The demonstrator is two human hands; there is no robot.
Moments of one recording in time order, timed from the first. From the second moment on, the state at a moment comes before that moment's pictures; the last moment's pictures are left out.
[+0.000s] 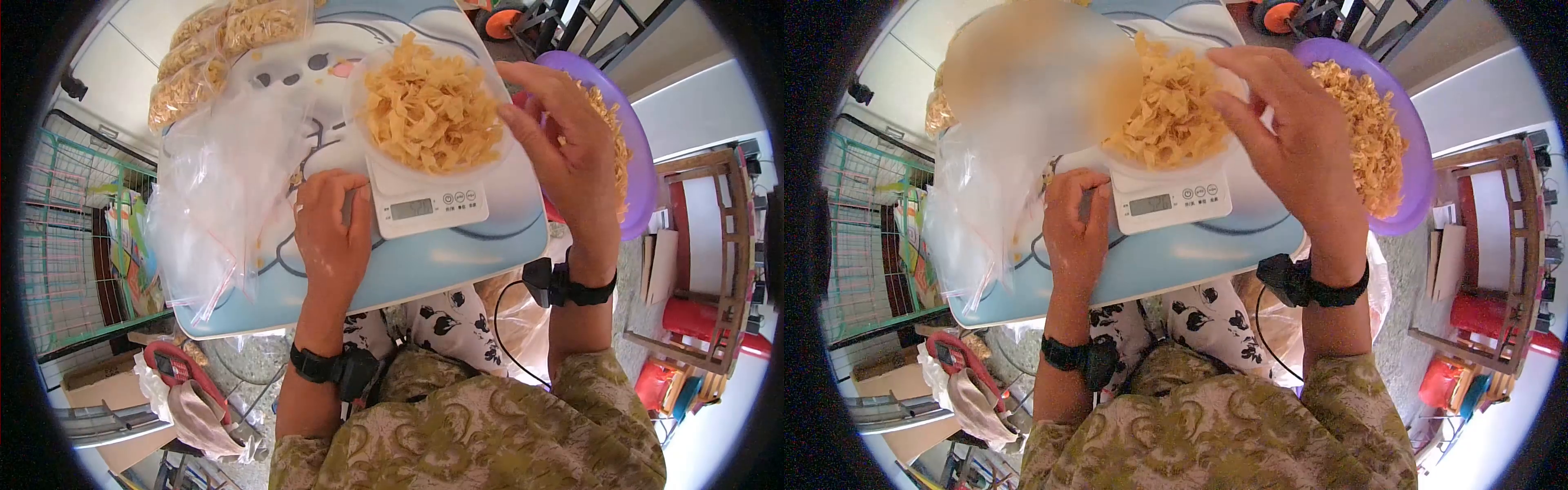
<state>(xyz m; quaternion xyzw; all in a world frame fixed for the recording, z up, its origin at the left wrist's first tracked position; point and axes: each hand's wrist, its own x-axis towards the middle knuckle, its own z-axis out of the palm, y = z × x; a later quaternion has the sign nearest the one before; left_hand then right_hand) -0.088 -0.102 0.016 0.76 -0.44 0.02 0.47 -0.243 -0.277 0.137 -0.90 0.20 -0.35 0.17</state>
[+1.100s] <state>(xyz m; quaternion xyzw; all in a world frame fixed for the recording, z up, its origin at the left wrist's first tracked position) -0.087 -0.100 0.016 0.75 -0.46 0.03 0.47 -0.218 -0.286 0.146 -0.81 0.18 -0.42 0.36</state>
